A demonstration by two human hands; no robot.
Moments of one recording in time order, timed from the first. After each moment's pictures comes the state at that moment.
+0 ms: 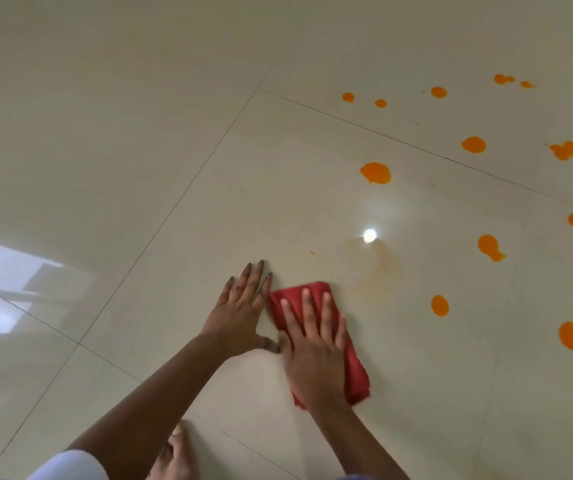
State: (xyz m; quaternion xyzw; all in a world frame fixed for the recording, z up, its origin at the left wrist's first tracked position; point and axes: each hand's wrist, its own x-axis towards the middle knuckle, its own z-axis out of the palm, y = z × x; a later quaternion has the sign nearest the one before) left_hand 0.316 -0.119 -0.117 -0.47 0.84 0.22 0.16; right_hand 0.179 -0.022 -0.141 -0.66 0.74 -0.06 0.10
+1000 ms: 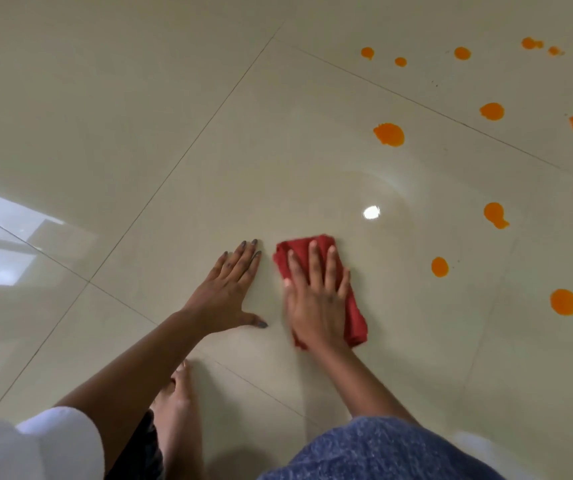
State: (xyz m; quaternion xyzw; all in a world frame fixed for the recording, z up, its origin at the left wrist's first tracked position) left_hand 0.349 -0.083 -0.112 -0.45 0.85 0.23 0.17; right_hand 0.177 -0.029 -0.146 -0.68 0.73 -0.02 0.08
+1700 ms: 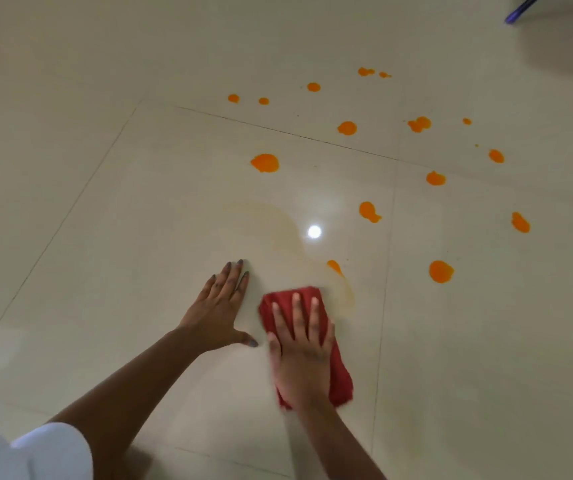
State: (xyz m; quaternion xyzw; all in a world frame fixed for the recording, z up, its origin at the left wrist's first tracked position) left_hand 0.212 -0.090 -0.108 -0.37 0.89 0.20 0.20; right_hand 0.089 0.046 -0.146 -0.58 0.81 -0.05 0.08
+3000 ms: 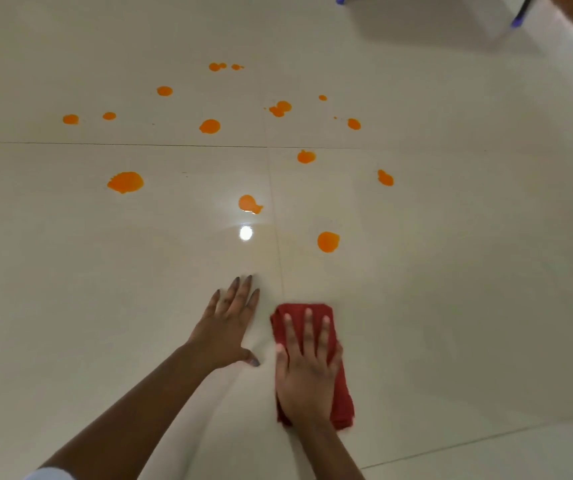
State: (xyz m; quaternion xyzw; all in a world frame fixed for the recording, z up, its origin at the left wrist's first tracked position) left_hand 0.063 -0.030 -0.106 -0.18 0.94 0.17 0.24; right_hand 0.008 0.137 -0.153 -0.36 0.93 -0.07 0.02
